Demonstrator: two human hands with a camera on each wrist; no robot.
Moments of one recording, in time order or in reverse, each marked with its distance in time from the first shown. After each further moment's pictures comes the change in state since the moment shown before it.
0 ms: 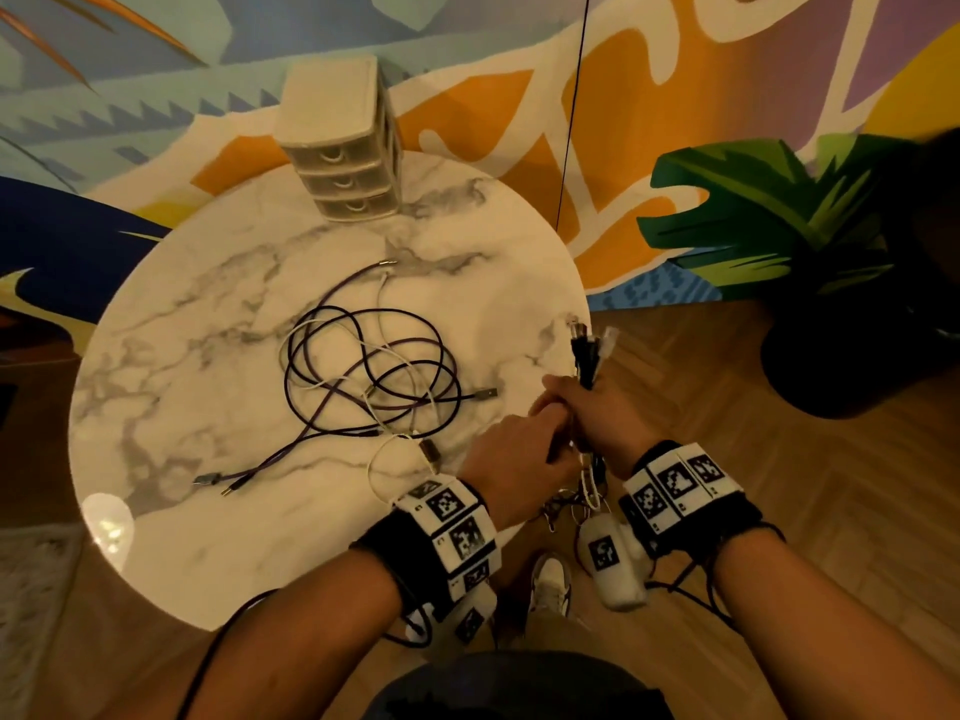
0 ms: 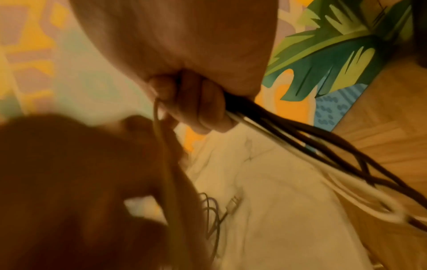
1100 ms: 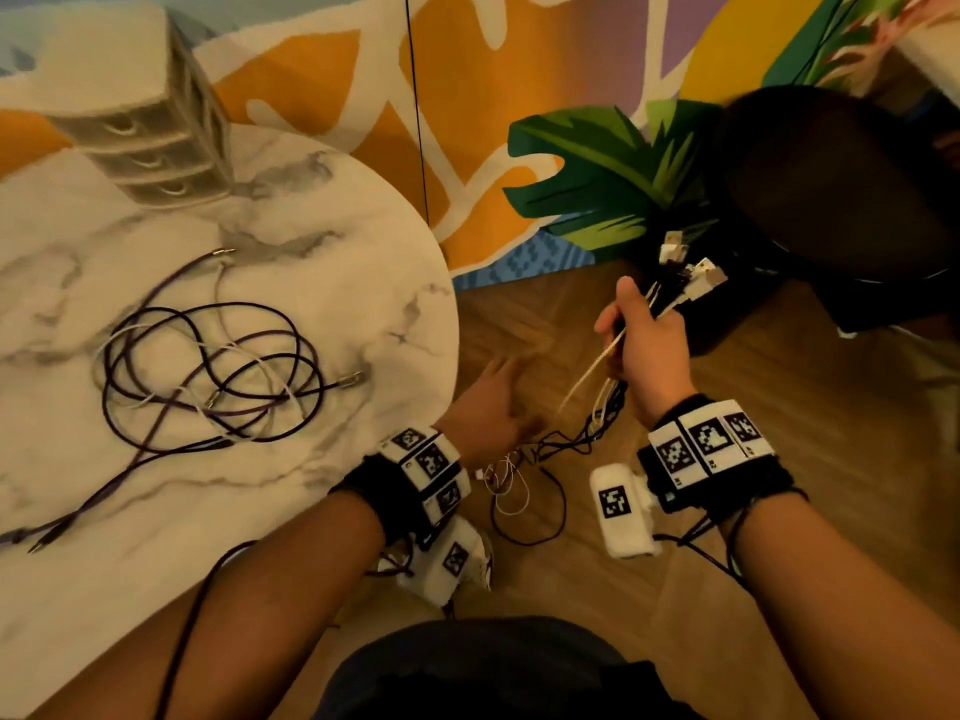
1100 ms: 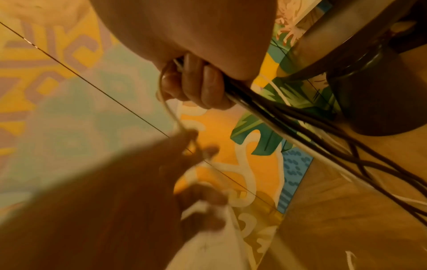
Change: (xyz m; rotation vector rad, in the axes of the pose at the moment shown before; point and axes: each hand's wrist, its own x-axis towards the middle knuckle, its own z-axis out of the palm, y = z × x) left_hand 0.071 0.035 0.082 -0.337 -0.189 0.127; right_hand -0.039 0.005 -0.145 0.111 0.598 -0.225
